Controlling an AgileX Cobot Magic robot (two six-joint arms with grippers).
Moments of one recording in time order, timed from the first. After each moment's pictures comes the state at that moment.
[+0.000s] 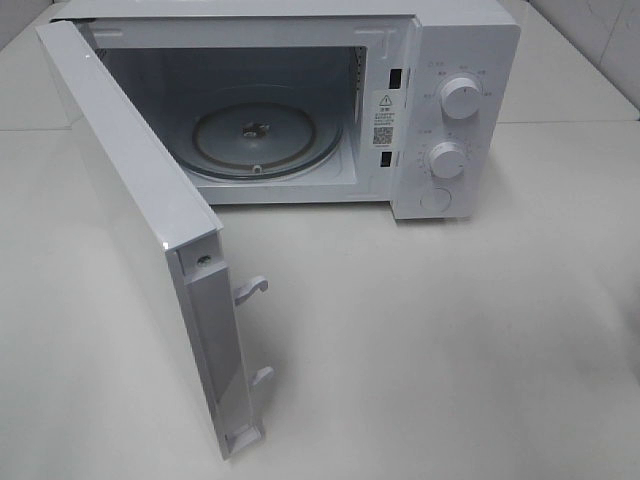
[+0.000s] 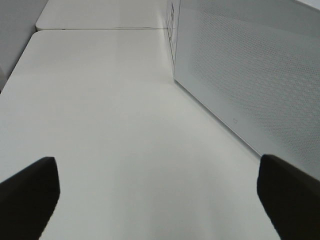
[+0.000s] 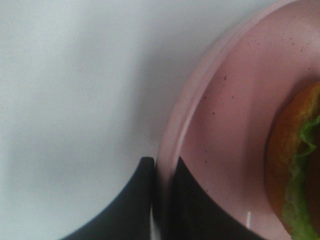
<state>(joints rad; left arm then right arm) 0.03 0.00 -0.51 -0.07 1.05 0.13 -0.09 1.57 -0.52 -0.75 0.34 0.26</state>
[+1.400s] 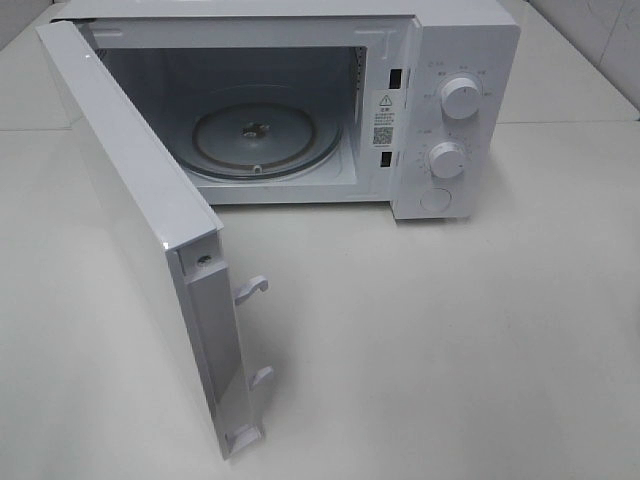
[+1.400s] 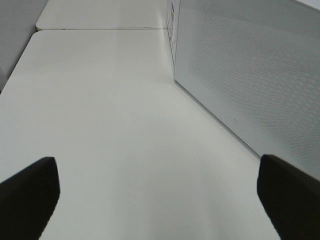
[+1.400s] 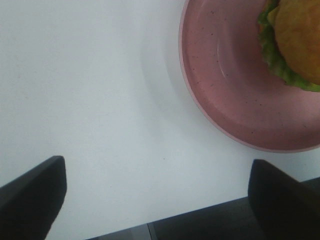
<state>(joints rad) 0.03 0.00 -0.51 -0.07 1.05 0.13 -0.09 1.05 -0.69 -0.12 0.90 0.19</state>
